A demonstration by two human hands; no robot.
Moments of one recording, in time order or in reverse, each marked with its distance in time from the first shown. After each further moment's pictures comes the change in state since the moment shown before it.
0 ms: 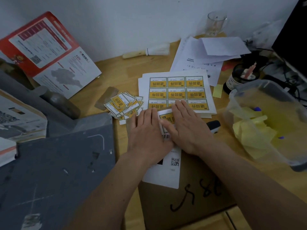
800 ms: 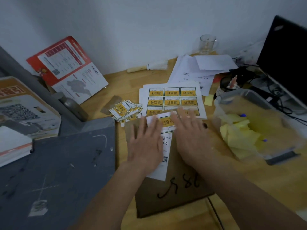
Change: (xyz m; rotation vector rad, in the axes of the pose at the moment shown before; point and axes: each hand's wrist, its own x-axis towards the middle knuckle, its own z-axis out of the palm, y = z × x) left_hand -0.047 0.022 0.003 0.037 -0.020 -0.010; right_hand -0.053 0.024 0.014 -0.044 0.242 -0.015
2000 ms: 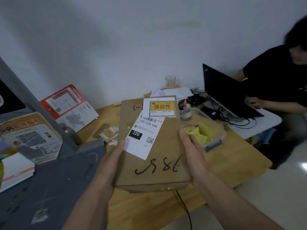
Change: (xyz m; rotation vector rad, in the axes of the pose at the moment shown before) left_hand -0.163 0.049 -0.099 -1.485 0.002 -0.390; right_hand -0.172 0.016 -0.136 1.469 0.232 0.554
